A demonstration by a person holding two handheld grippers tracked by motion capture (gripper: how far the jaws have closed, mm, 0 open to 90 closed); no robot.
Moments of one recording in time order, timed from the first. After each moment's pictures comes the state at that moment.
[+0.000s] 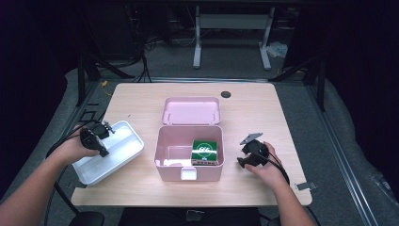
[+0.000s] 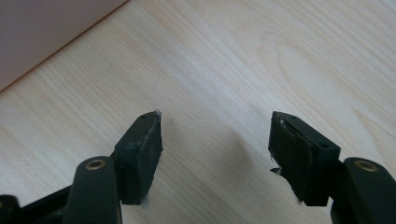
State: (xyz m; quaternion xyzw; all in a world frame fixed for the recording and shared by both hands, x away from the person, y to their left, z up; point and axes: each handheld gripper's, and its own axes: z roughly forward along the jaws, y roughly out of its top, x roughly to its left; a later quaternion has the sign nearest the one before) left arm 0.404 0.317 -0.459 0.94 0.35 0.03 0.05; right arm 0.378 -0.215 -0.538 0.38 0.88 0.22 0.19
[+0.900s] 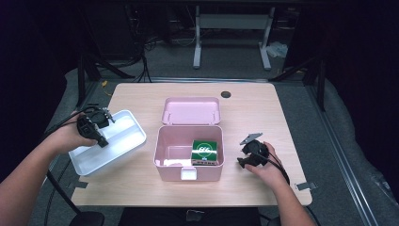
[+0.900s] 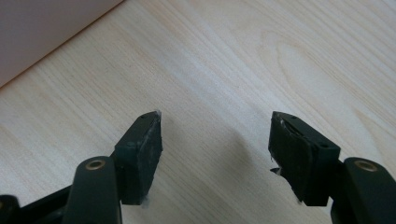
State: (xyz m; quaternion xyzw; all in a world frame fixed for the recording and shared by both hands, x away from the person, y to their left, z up) left arm 0.402 0.293 -0.394 0.95 0.31 0.04 0.04; right arm 0.378 -0.215 -0.539 0.38 0.88 0.22 0.19
